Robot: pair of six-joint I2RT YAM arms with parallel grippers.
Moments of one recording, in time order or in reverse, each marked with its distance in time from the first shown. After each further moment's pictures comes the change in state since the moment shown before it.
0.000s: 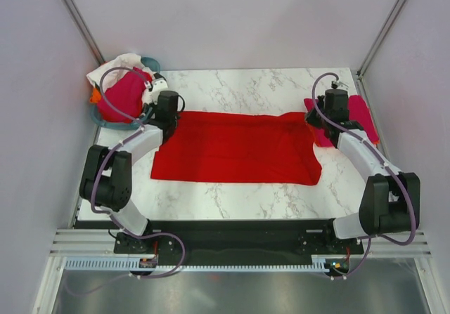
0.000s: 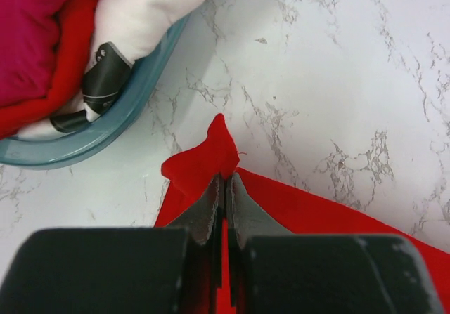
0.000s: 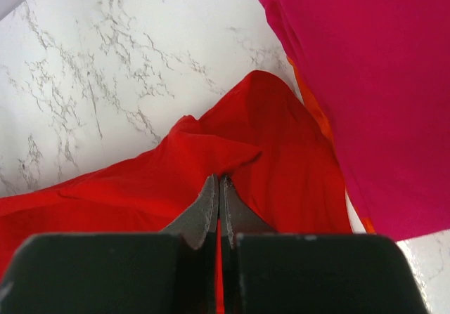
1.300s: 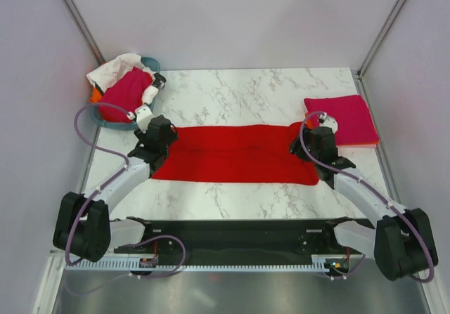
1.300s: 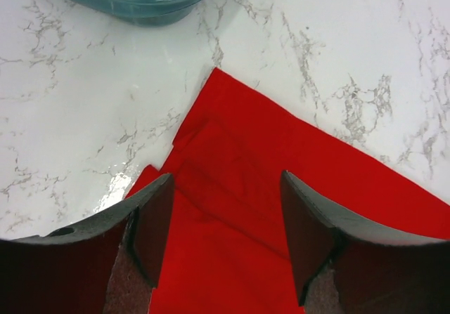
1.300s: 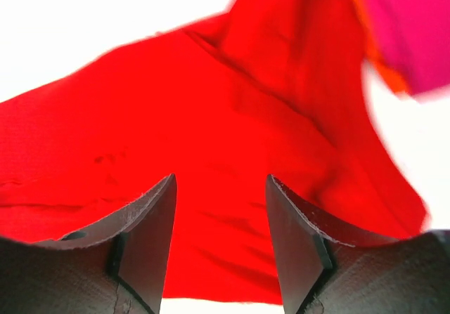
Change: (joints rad) left arm -0.054 -0.444 -0.387 -0.097 -0.055 -0.278; right arm 0.181 -0.367 -0.489 0.100 0.101 0.071
